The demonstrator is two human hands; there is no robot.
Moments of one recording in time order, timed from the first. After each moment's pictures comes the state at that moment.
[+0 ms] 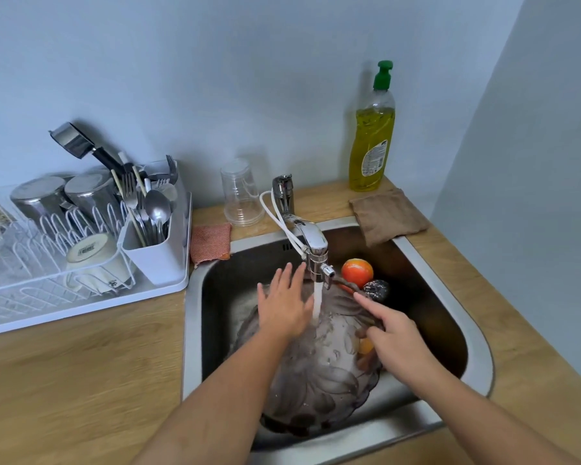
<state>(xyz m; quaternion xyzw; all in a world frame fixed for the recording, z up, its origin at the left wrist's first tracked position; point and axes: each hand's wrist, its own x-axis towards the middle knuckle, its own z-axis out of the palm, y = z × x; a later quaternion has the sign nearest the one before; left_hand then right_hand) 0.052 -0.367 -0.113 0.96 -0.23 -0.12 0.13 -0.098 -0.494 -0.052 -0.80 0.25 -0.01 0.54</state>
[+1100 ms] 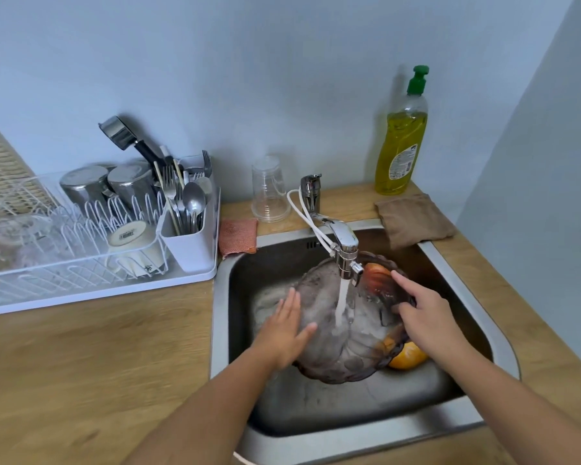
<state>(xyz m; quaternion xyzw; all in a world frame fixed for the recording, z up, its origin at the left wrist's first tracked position) 0.028 -0.300 -0.124 0.92 -0.24 -0.24 0.16 -0.078 -0.509 -0.041 -0.84 0.28 -0.06 0.45</state>
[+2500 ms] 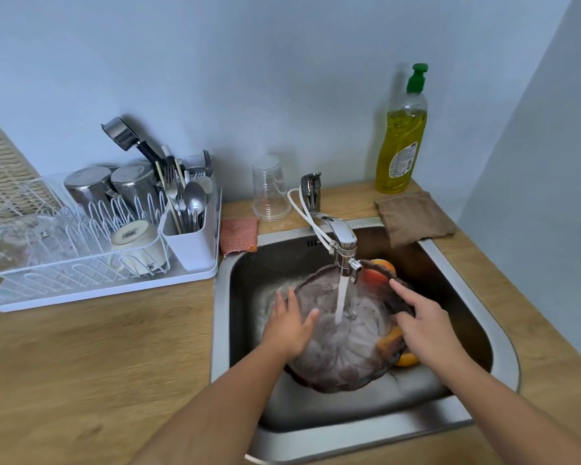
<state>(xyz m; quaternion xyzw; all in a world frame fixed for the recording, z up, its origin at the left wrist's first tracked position) 0.028 -0.318 -0.125 0.94 -0.13 -0.24 0.22 -0.092 -0.499 -0.047 -0.82 0.29 -0.06 0.48</state>
